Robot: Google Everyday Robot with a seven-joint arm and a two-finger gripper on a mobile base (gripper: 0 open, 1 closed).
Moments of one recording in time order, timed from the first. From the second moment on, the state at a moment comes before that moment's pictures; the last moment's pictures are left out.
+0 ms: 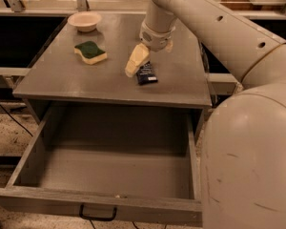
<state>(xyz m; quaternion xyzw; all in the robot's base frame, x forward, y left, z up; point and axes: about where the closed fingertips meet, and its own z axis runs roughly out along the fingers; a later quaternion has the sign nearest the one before) 0.704 -0.040 0.843 -0.38 0.92 0.03 0.13</state>
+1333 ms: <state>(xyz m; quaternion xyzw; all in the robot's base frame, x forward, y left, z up) 0.678 -0.024 0.823 -0.41 0.91 0.05 0.10</state>
